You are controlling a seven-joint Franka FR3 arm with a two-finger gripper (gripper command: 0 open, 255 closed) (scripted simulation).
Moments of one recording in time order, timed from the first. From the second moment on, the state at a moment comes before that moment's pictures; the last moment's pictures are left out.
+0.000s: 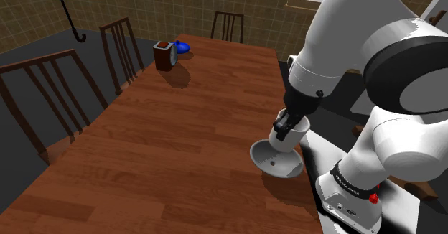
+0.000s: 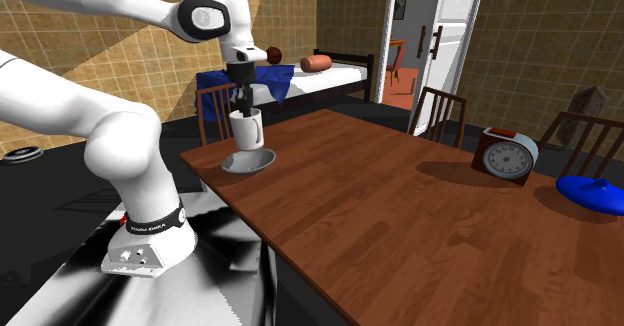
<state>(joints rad) 0.33 -0.89 0.41 -2.72 0.27 1.86 0.54</state>
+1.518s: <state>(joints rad) 0.35 -0.85 0.45 -2.81 0.30 1.99 0.55</state>
